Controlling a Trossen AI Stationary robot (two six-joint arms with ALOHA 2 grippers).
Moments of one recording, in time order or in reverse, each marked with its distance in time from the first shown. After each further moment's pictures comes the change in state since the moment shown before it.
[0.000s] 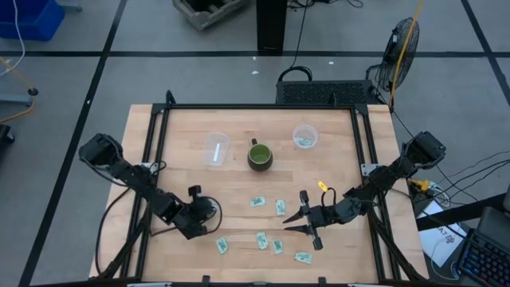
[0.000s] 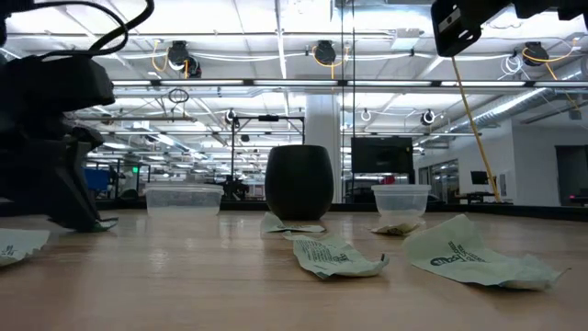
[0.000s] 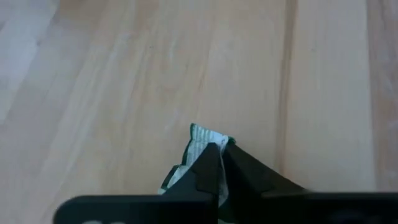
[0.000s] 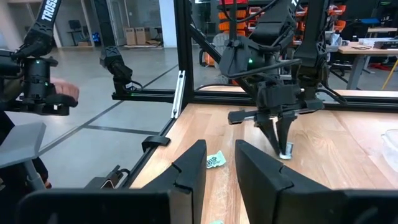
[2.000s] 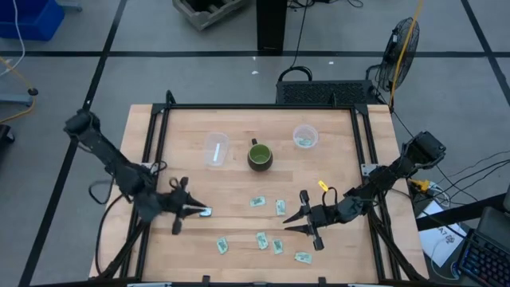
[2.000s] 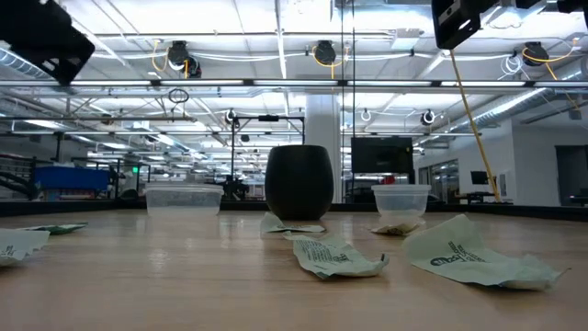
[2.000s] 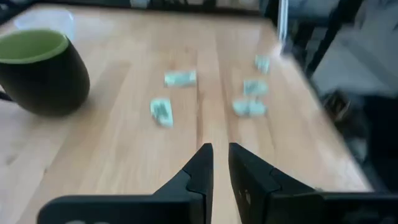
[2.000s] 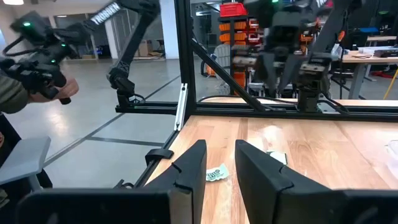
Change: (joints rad) left arm -0.131 -0.587 -0.105 0.151 -0.104 0.218; right arm 0.003 0.000 0.000 0.051 0.001 -0.003
